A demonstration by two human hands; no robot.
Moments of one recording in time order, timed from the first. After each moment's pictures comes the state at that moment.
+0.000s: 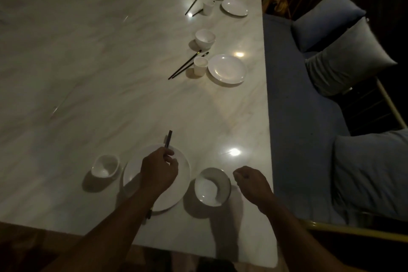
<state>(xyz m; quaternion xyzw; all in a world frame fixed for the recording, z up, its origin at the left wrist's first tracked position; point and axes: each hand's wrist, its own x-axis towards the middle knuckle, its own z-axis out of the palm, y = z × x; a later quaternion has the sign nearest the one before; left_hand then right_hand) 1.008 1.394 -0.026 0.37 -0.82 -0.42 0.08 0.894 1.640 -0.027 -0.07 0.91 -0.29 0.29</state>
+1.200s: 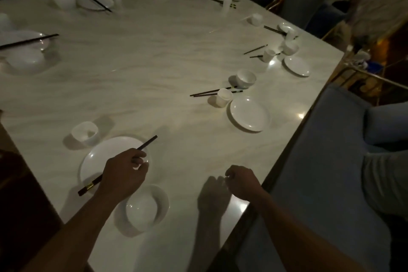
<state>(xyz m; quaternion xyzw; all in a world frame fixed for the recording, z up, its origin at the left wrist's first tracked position) 0.958 1.499 0.023 0.58 -0.70 -0.35 0.20 0.656 1.630 -0.015 -0.45 0.85 -0.04 0.28</state>
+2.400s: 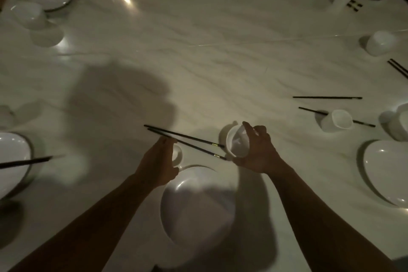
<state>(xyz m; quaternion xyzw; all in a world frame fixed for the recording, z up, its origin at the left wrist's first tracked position) 0.499 1.312 -0.051 0.71 -0.65 -0.25 0.09 0.209 1.223 -0.062 -0.75 0.61 -0.01 0.27</state>
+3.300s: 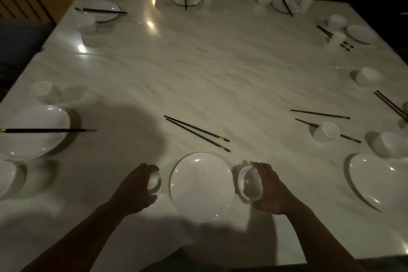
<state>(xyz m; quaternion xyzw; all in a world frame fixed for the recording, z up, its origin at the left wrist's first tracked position) 0.542 1.473 -0.052 0.73 -0.63 -0.25 0.12 0.149 1.347 -0.045 -0.79 0.53 0.03 0.32</state>
